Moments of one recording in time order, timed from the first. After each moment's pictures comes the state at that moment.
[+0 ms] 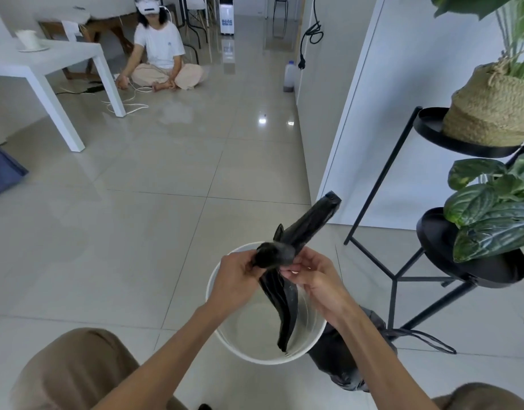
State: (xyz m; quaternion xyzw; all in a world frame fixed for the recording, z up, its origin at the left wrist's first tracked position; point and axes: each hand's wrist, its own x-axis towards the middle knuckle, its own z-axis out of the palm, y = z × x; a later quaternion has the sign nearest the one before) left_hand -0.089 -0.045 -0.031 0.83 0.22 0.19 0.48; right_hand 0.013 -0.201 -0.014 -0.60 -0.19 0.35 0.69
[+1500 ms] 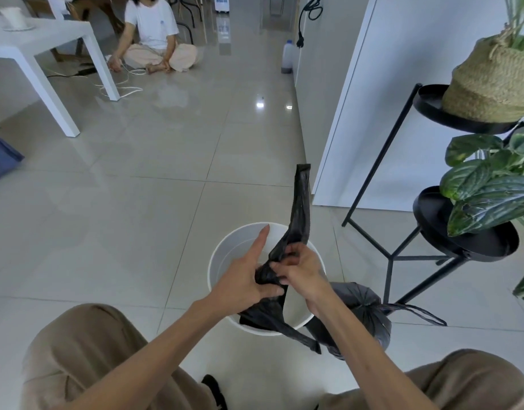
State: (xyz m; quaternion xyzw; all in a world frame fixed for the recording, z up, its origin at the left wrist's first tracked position) left_hand -0.122 -0.071 -0.024 0.85 0.14 0.01 0.51; right_hand -0.026 -0.193 -0.018 -0.74 -0.08 0.32 0.58
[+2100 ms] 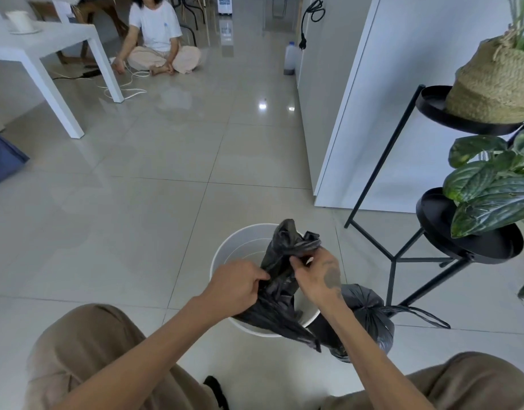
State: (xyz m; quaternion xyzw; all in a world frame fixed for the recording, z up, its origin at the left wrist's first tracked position) left_hand -0.128 -0.059 -0.023 0.98 0.08 -0.03 0.20; right_hand -0.011 -0.201 -0.027 -0.91 -0.16 0.10 0.38
